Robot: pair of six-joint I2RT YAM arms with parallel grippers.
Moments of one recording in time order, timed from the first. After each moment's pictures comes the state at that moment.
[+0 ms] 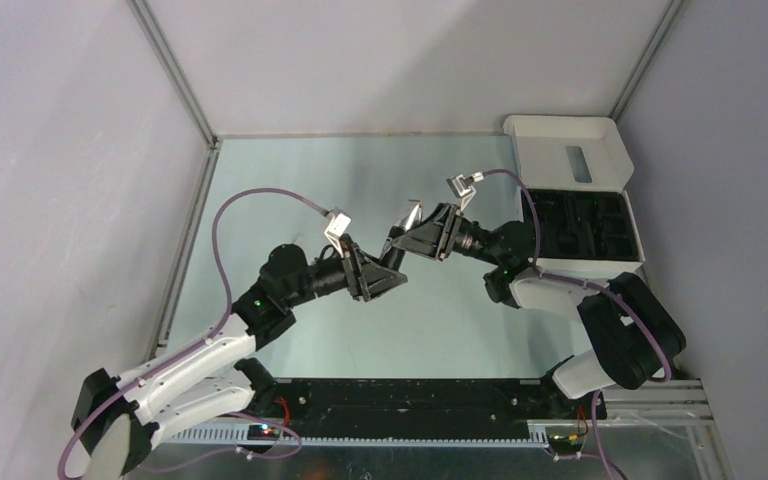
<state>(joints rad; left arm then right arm) -0.75 0.88 0.56 0.28 0.40 -0.68 0.59 1.47 0.64 1.27 -0.74 1.25</state>
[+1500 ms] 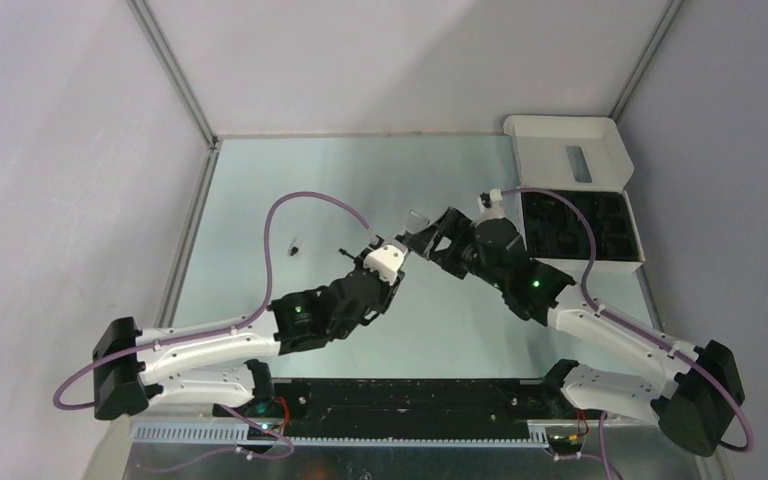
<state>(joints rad) -1.20 1.08 0.76 -0.13 -0.59 -0.16 0.79 1.06 0.79 -0.09 0.07 1.07</state>
